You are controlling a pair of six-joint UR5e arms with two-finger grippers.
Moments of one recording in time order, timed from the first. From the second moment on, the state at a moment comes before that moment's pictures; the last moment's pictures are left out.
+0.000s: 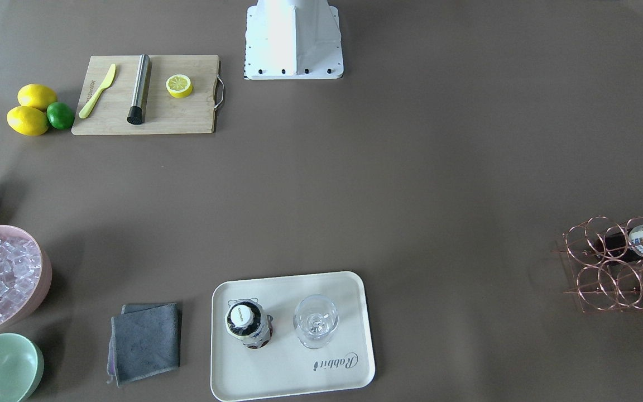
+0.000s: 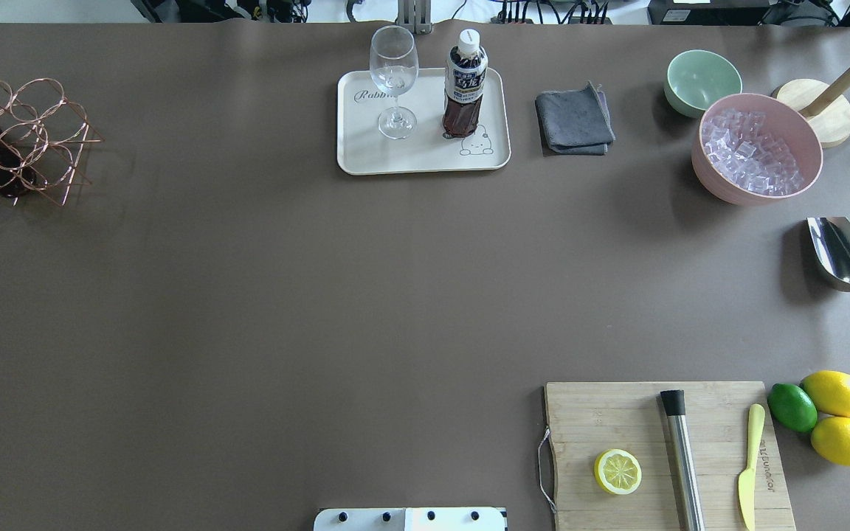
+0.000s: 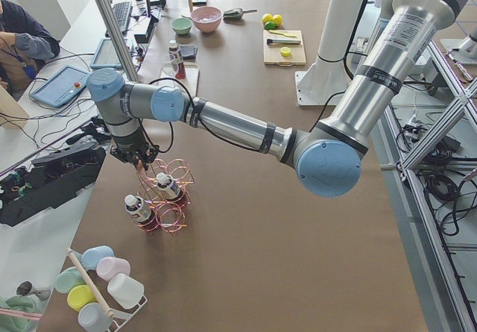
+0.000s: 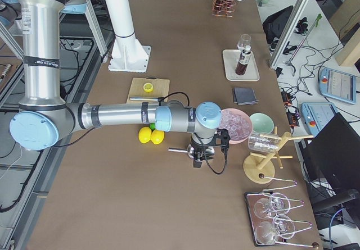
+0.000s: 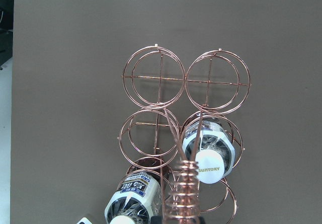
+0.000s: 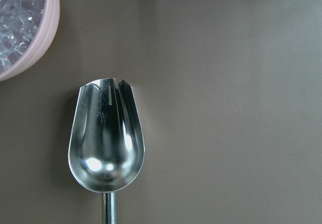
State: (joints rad) left arm -1.53 -2.07 -1.40 -1.35 -2.32 1.41; right arm 1.51 -1.62 1.71 -1.68 2.36 0.05
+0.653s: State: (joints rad) left arm -1.53 -2.07 -1.40 -1.35 -2.32 1.41; right arm 1.52 -1.63 1.72 -1.68 2.33 0.05
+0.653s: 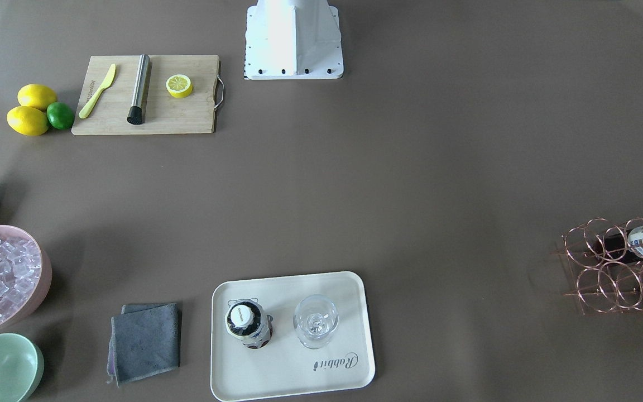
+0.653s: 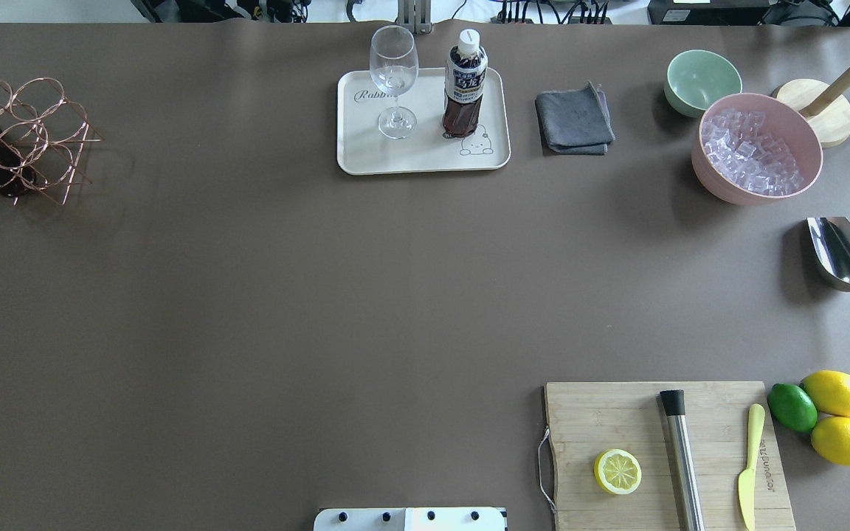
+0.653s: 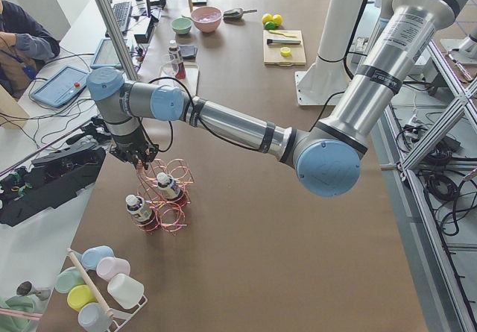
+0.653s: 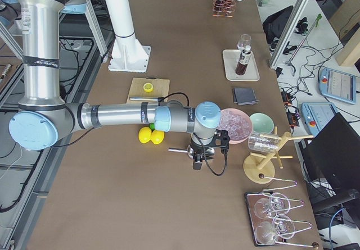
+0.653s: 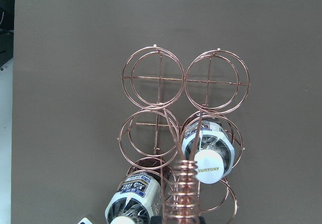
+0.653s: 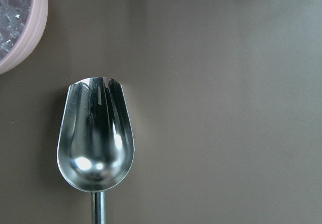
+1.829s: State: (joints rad) left arm -1.58 -2.02 -1.43 -1.34 -2.32 1.41; right arm 1.52 -1.63 1.72 -1.68 2.33 0.04
